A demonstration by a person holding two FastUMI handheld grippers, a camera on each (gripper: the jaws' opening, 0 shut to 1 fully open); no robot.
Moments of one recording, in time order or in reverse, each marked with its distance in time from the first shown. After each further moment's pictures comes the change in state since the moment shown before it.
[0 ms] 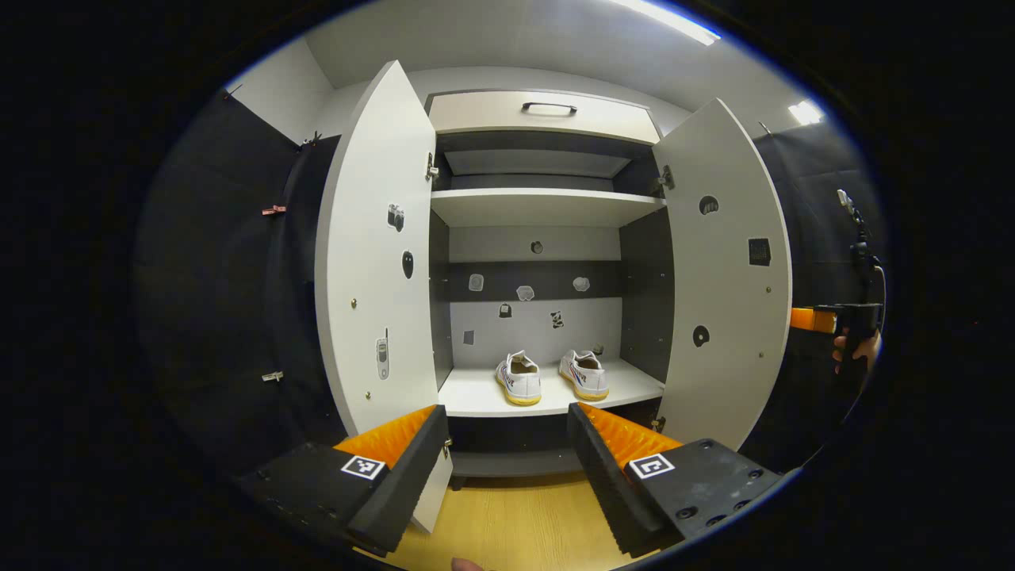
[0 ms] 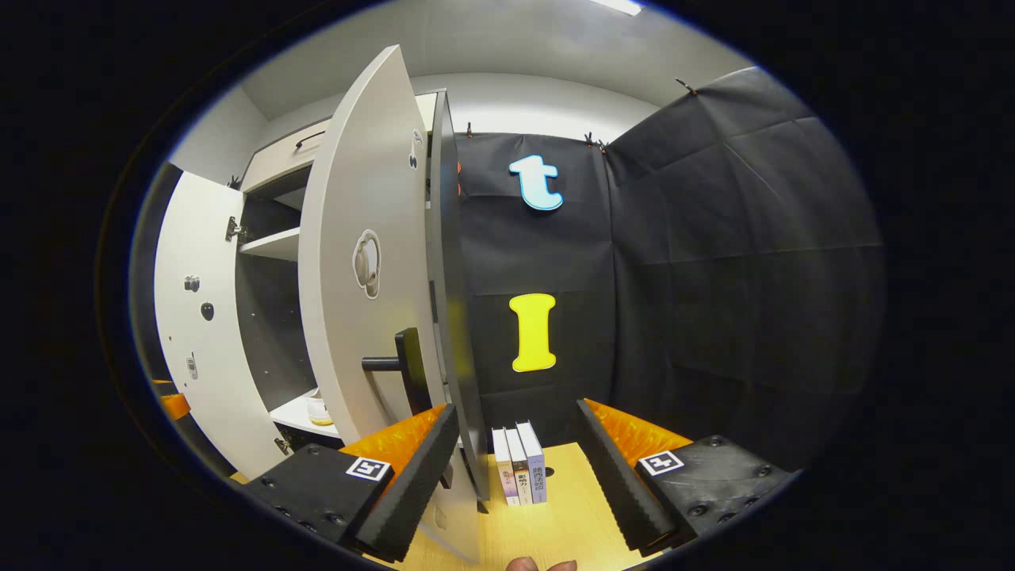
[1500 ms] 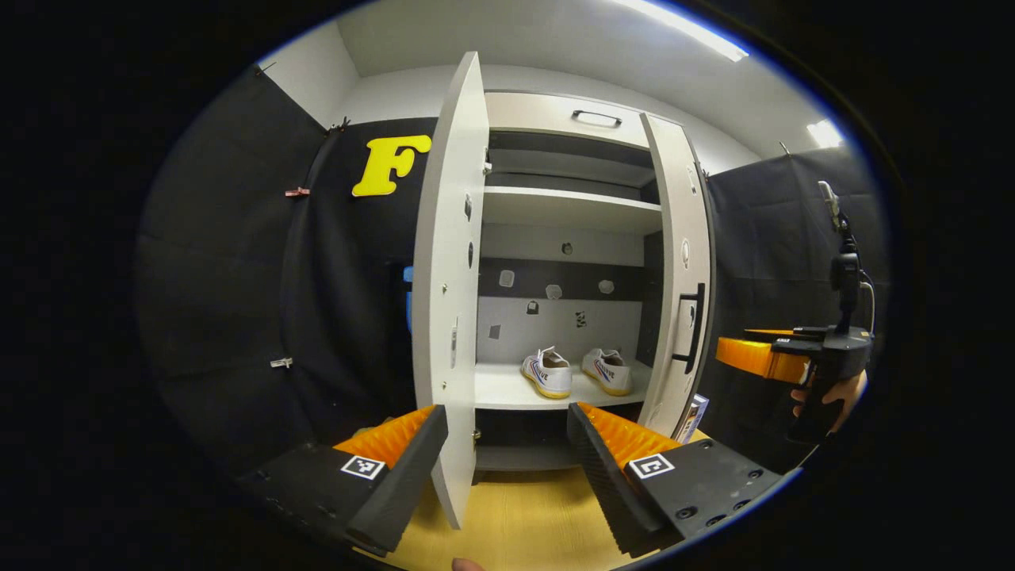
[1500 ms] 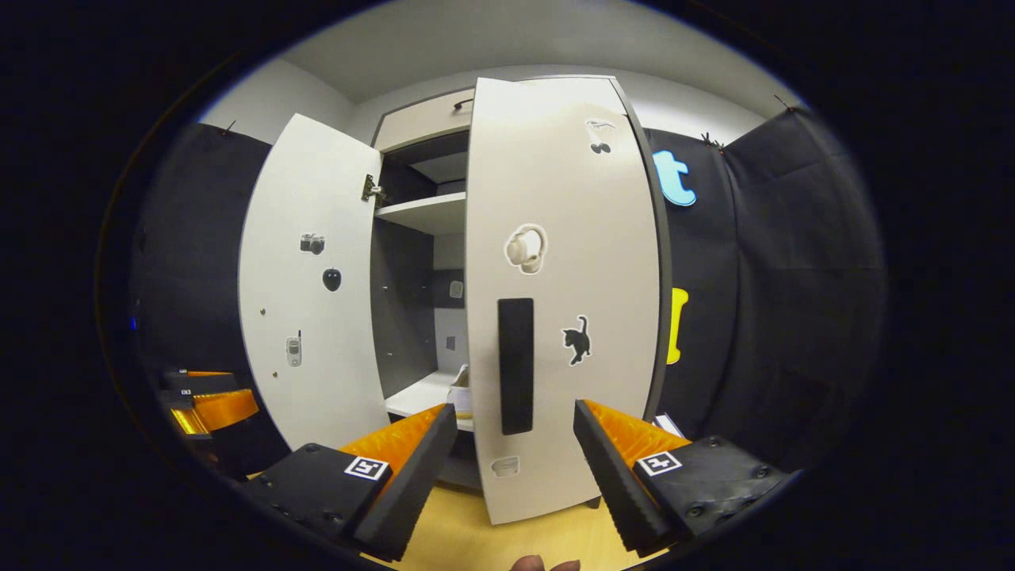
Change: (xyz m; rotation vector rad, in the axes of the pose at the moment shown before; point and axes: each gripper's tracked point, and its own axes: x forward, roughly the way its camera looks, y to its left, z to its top) left arm -0.022 0.074 -0.004 -0.055 -0.003 0.020; right arm -0.043 0.253 -0.043 -0.034 0.058 0.369
